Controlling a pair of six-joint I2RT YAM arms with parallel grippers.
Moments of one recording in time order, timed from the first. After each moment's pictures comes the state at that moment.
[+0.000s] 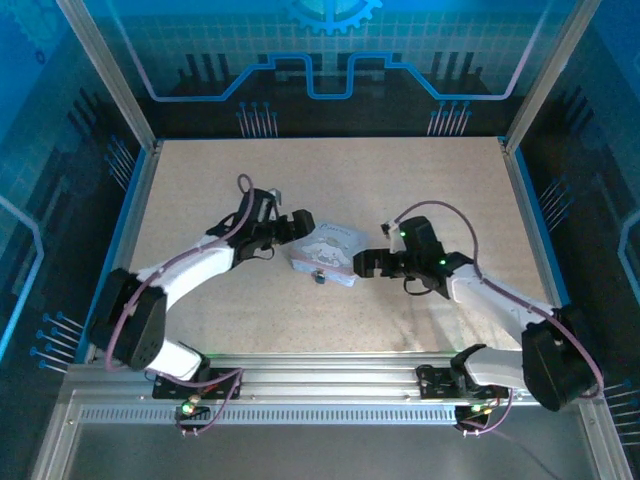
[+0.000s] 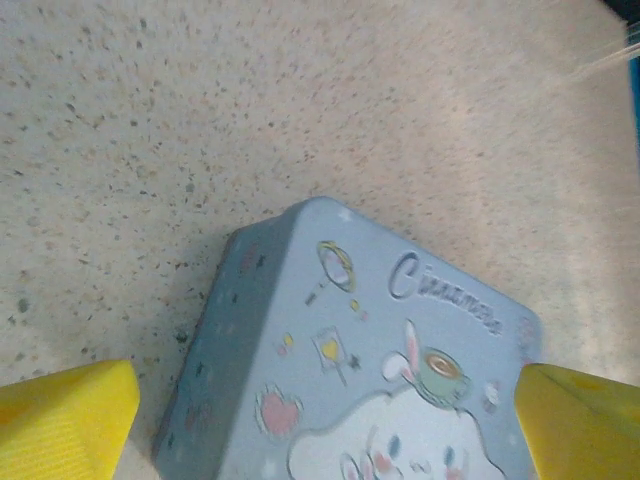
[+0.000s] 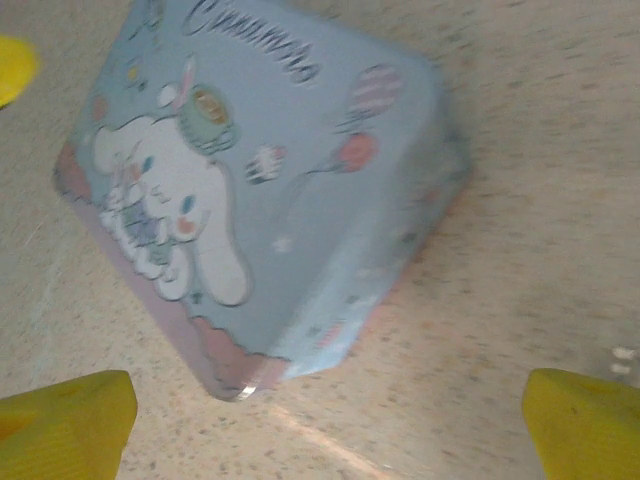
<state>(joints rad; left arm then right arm) -0.42 1.44 0.88 -0.16 0.16 -0.74 0.44 1.22 0.66 -0.27 -0.29 0.43</state>
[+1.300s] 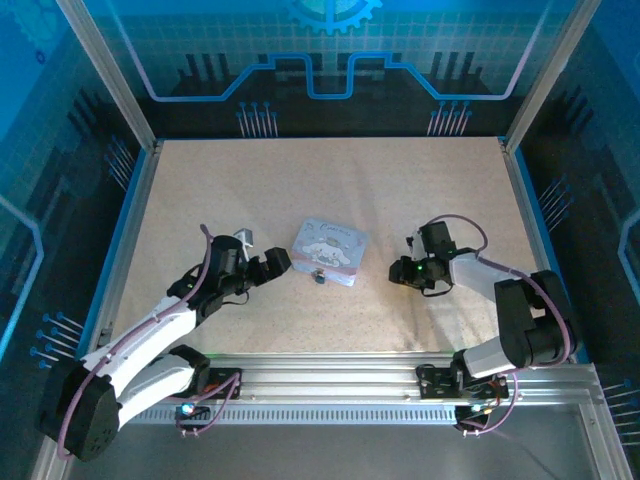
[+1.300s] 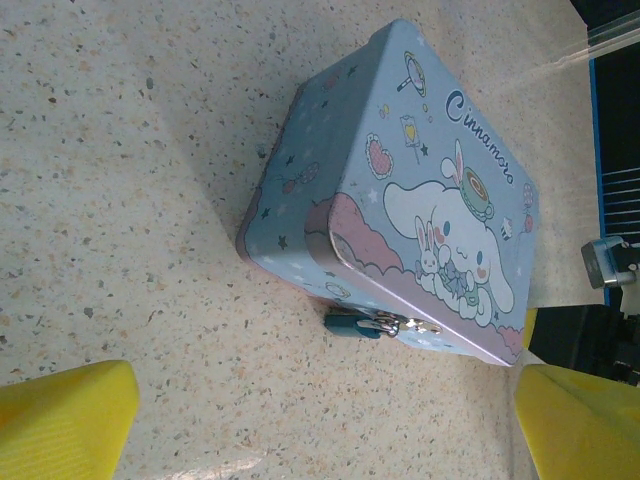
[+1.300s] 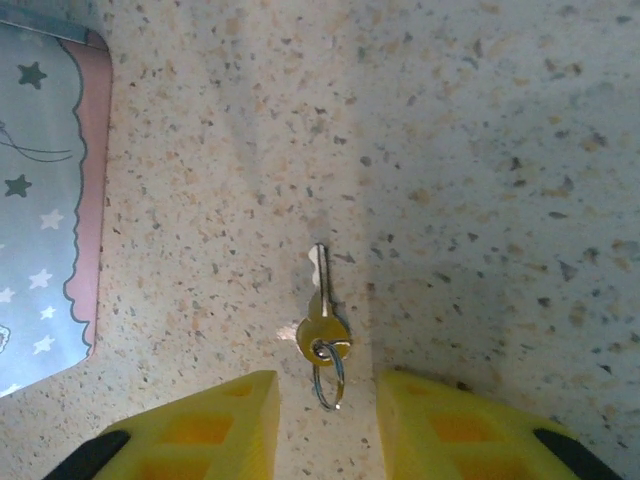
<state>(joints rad) -0.42 0.96 0.49 -0.20 0.20 -0.86 0.21 1.46 0.62 -0.32 -0.37 0.42</state>
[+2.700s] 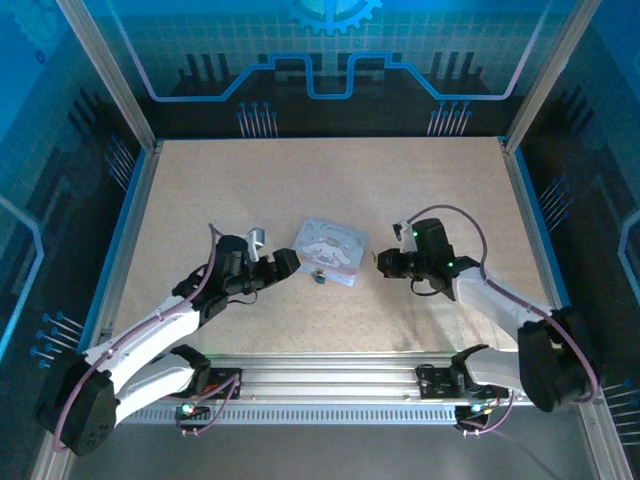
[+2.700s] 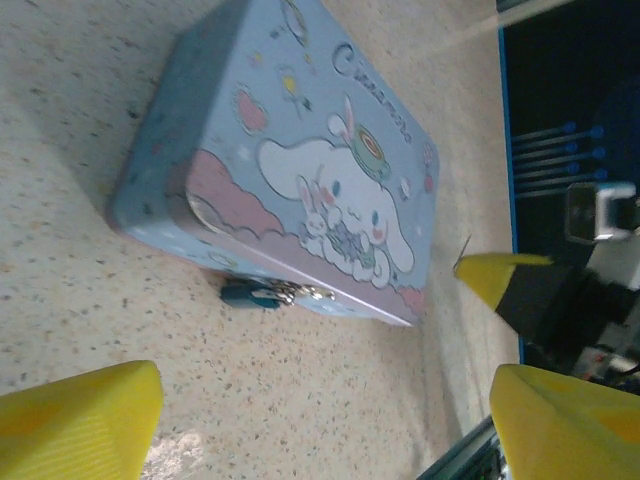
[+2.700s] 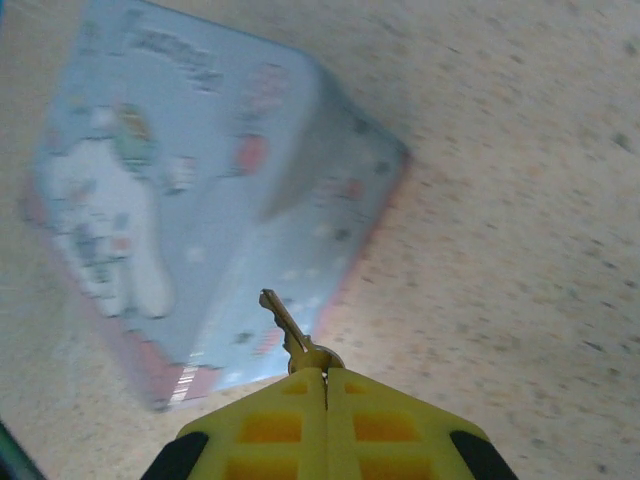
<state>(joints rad) -0.50 1.00 0.50 -0.08 0.31 -0.94 0.39 1.21 0.60 -0.16 -0.38 0.46</state>
